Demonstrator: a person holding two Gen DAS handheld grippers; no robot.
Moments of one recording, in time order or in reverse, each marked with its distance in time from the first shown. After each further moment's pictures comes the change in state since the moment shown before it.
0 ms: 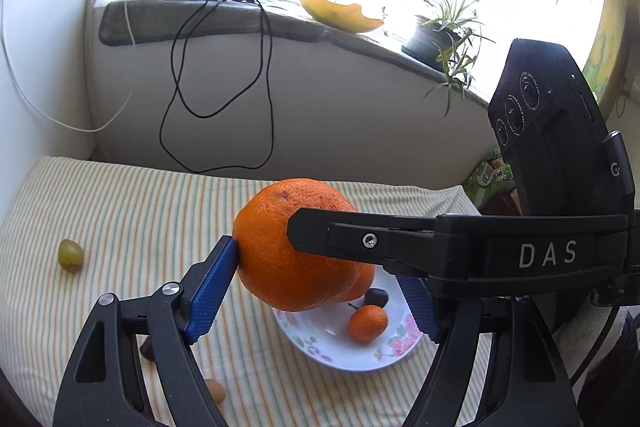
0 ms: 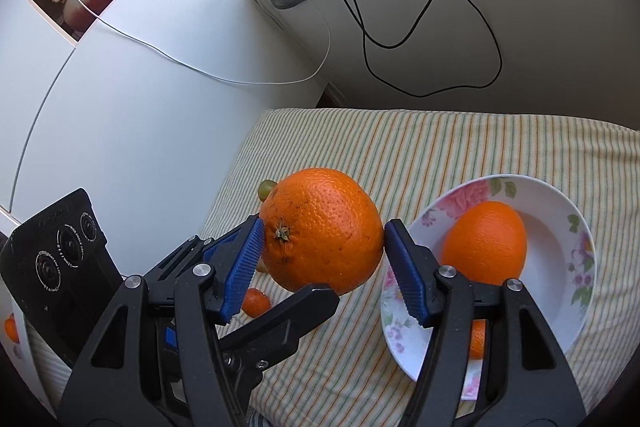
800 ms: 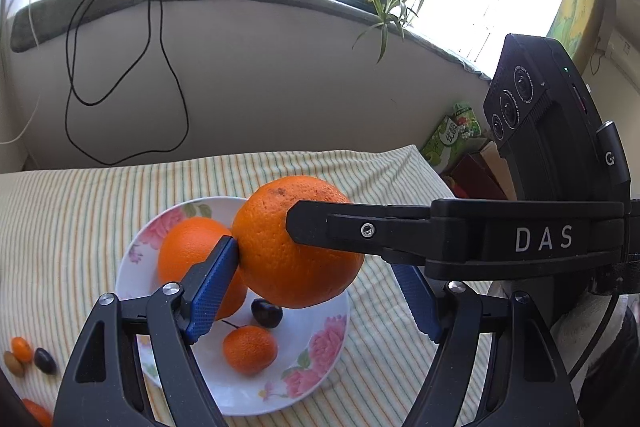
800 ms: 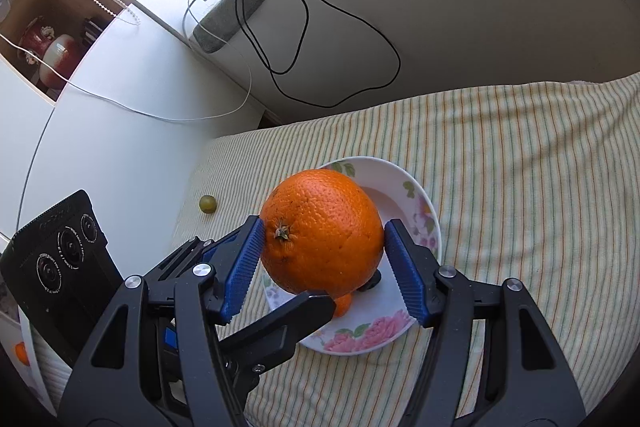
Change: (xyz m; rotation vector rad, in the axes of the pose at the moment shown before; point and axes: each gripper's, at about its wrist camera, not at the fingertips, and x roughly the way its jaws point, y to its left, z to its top) left arm 0.074 -0.082 -0.013 0.104 0.113 -0.110; right arm -0.069 -0.107 -0.020 0.163 -0.066 -0.064
